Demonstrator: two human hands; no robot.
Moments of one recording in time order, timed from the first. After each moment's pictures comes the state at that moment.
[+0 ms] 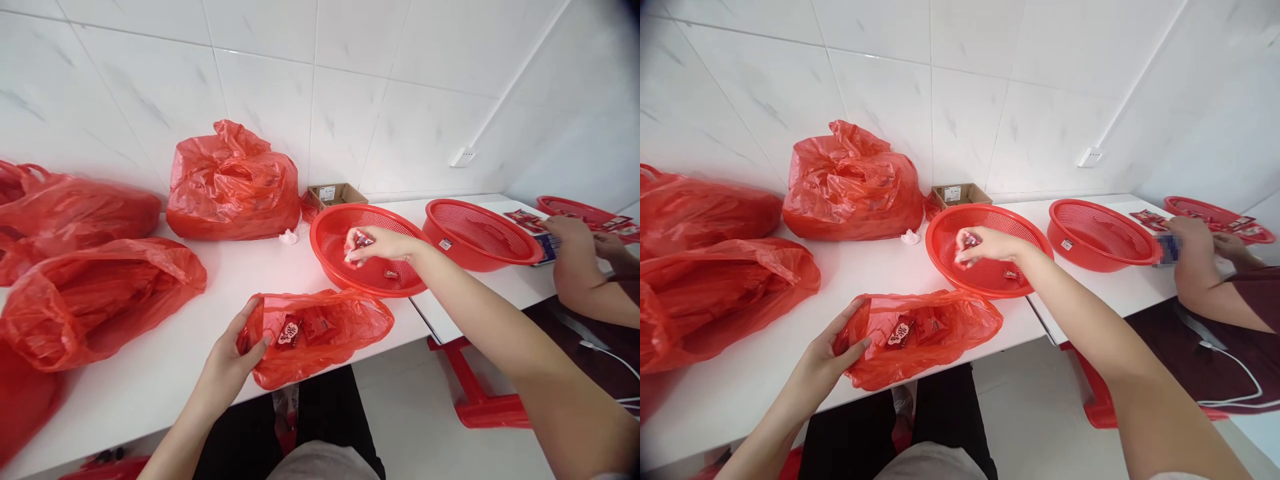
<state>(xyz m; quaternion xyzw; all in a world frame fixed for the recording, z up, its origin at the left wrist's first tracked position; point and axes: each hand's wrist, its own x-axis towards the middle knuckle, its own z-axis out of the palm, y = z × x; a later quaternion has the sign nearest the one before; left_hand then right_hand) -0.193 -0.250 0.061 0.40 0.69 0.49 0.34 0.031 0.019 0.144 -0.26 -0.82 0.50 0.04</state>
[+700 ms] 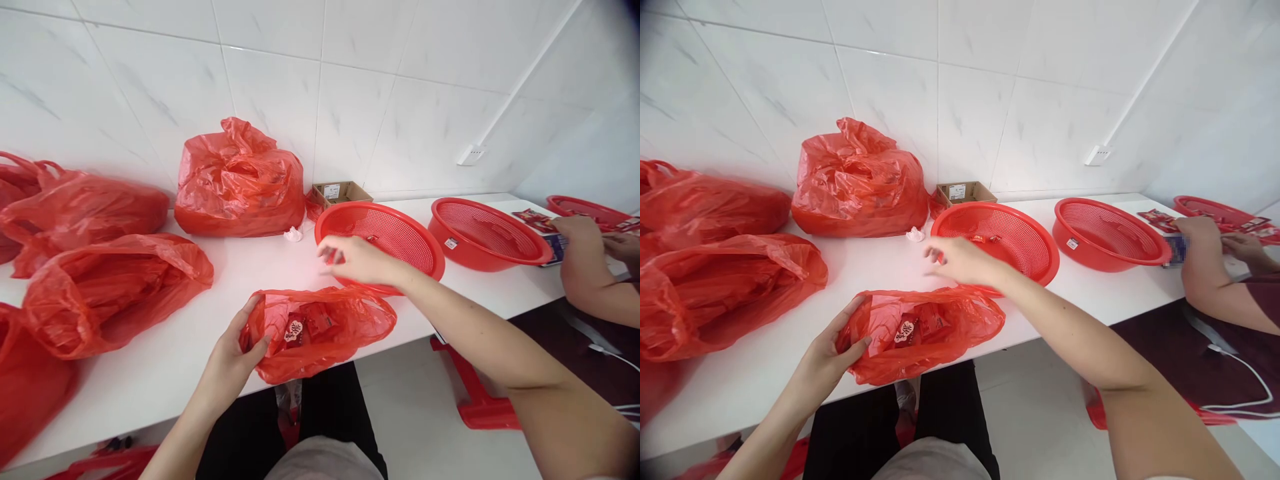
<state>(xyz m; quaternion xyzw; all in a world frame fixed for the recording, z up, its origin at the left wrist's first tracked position) -0.199 -0.257 0.058 0.41 0.68 0.49 0.35 -0.010 -0.044 0.151 -0.27 -0.92 0.28 0.07</state>
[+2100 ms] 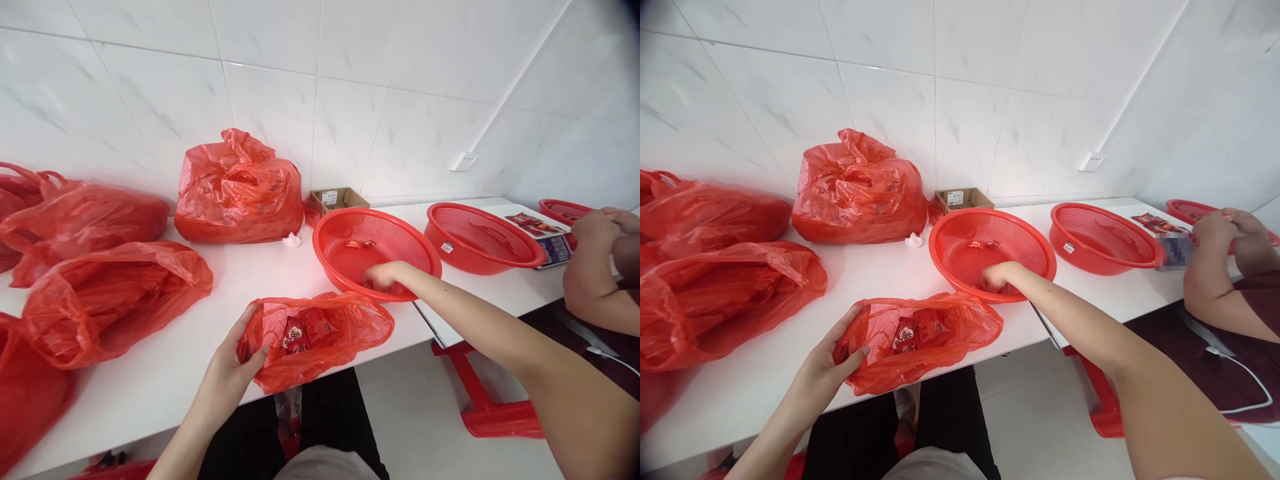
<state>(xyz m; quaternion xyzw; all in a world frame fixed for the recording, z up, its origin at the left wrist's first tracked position) -0.201 -0.261 0.054 0.40 0.69 0.49 0.36 0.032 0.034 0.092 -0.38 -0.84 0.20 -0.34</state>
